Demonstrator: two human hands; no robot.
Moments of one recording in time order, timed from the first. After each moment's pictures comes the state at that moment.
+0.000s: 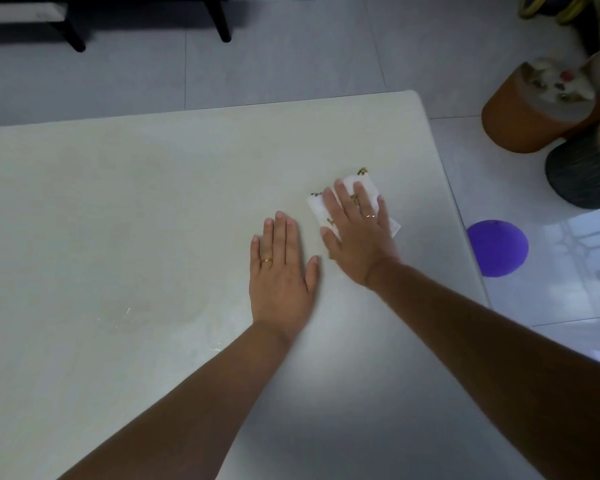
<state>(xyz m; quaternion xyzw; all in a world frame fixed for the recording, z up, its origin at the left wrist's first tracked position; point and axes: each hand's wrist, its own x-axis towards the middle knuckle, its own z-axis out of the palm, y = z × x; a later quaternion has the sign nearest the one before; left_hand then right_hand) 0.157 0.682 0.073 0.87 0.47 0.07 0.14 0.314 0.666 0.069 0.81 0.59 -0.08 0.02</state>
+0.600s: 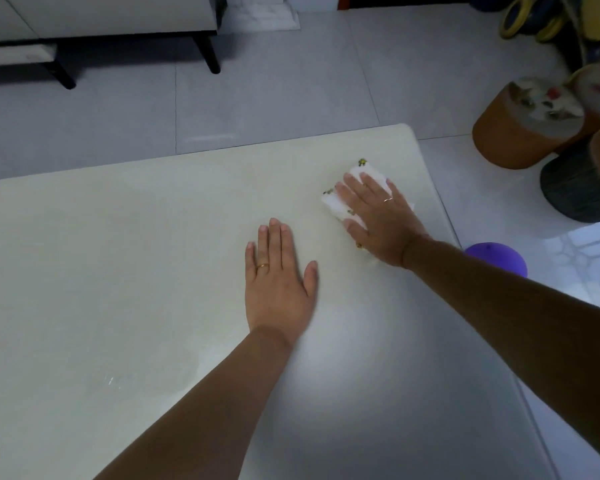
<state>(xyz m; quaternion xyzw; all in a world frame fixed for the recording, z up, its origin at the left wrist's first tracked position) 0.195 0.738 0.056 0.87 0.48 0.05 0.11 0.415 0.719 0.069 0.75 0.65 -0.05 0.03</state>
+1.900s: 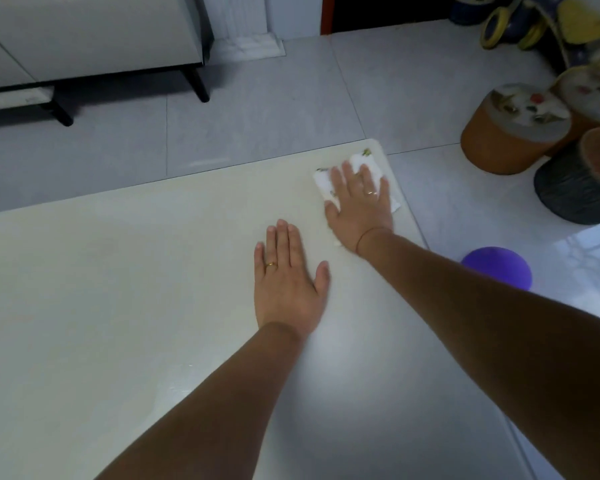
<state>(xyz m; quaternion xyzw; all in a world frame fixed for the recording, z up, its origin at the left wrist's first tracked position) 0.264 0.734 0.055 0.88 0.47 0.04 0.11 0.438 0.751 0.056 0.86 0.50 -0.07 0.00</state>
